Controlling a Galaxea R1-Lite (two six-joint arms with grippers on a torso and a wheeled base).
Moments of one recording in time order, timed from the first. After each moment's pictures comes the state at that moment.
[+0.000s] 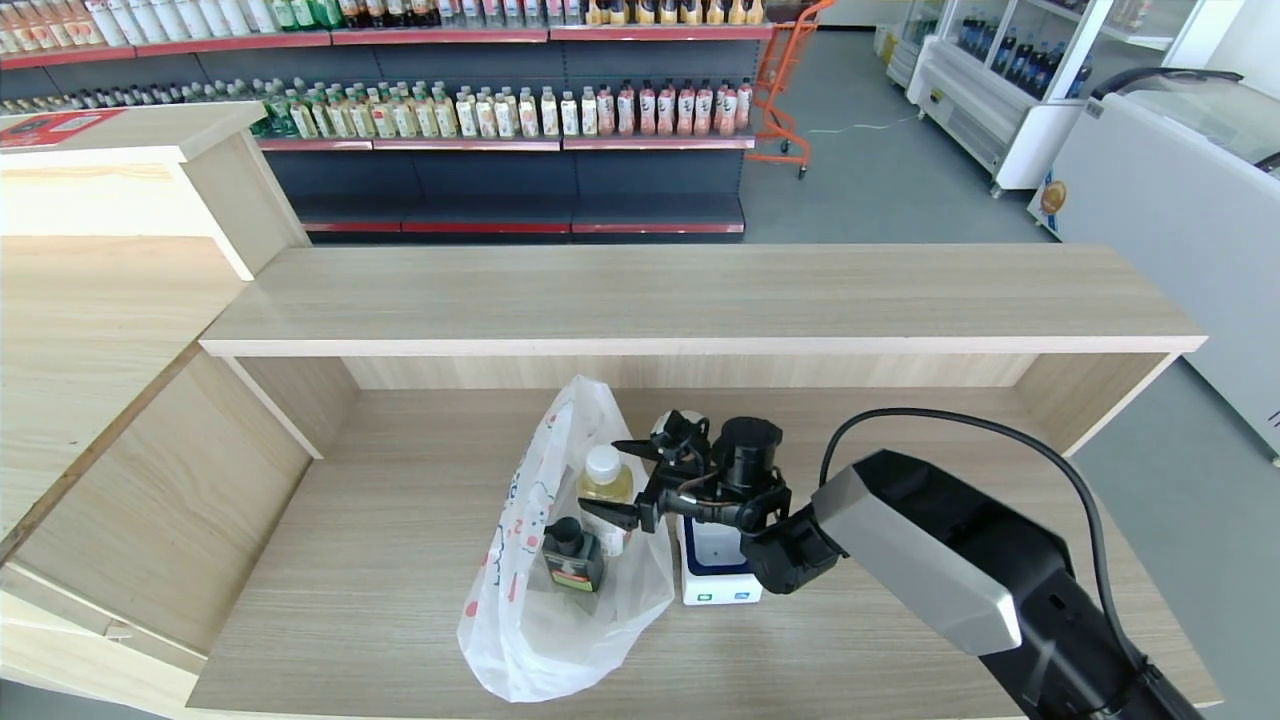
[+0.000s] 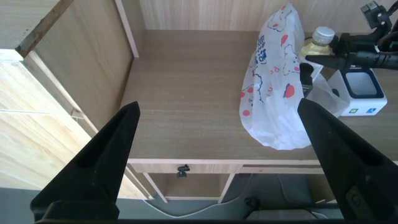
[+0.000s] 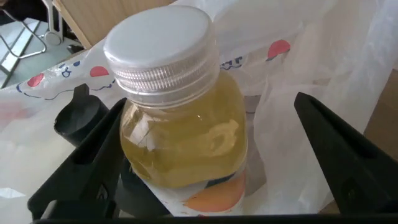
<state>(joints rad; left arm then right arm) 0.00 0.00 0.00 0.00 -0.02 0.00 0.54 2.78 -1.68 -1.11 0.70 -0.11</state>
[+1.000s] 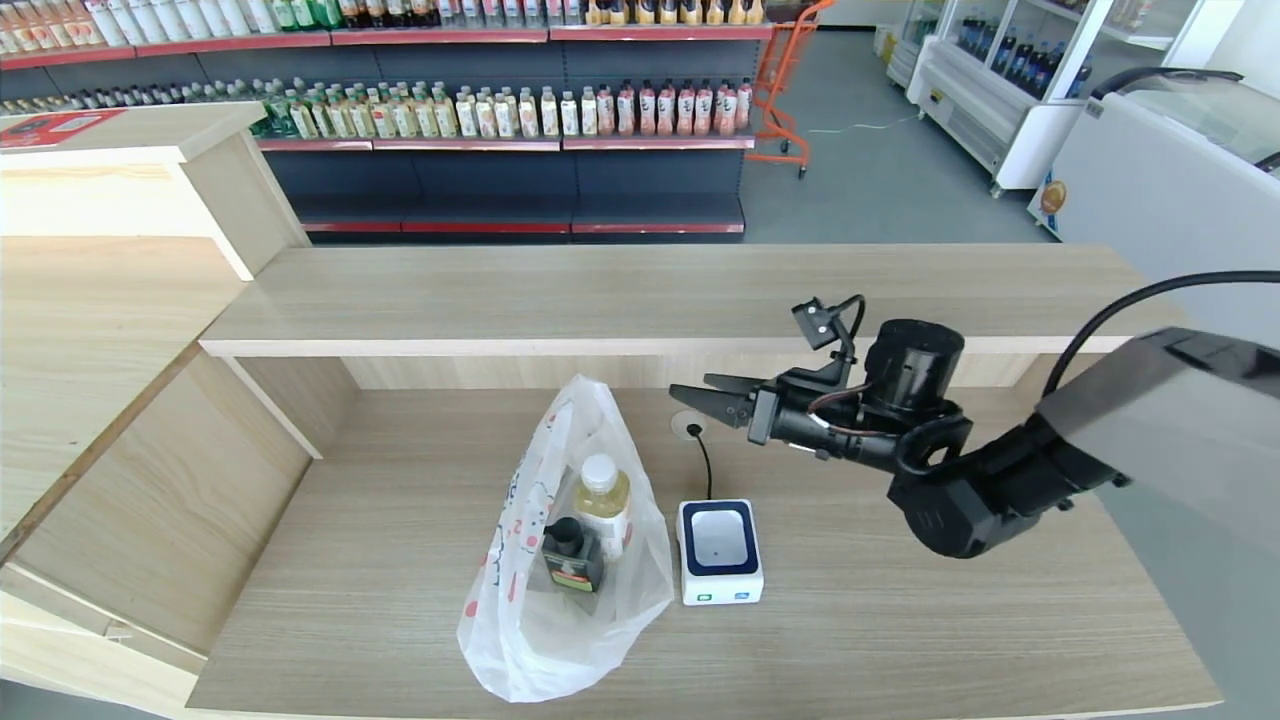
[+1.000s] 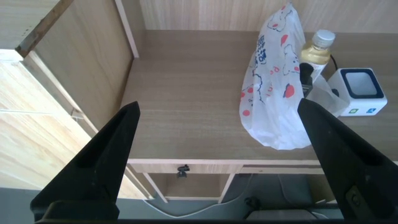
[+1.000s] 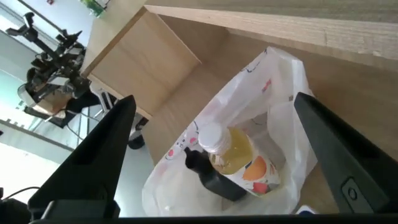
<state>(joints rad) 0.00 0.00 0.00 0.00 -0.02 0.00 0.42 2.16 -1.04 -1.20 0.68 0.36</state>
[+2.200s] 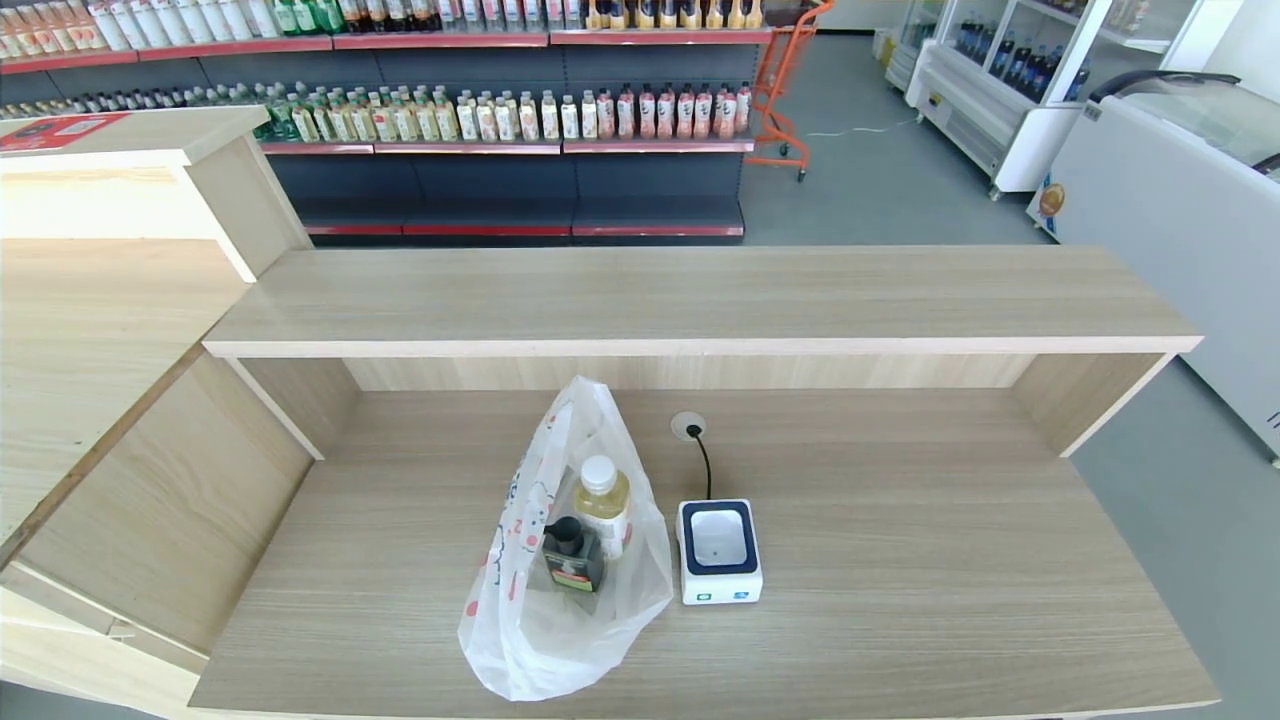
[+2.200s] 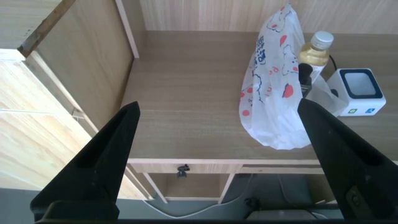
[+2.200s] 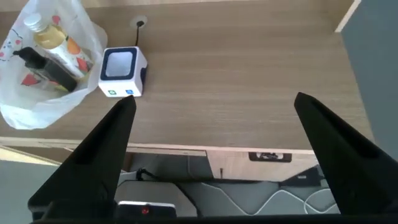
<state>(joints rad) 0.00 0.00 0.00 0.00 -0.02 0.00 0.00 0.18 -0.01 -0.10 0.09 0.00</state>
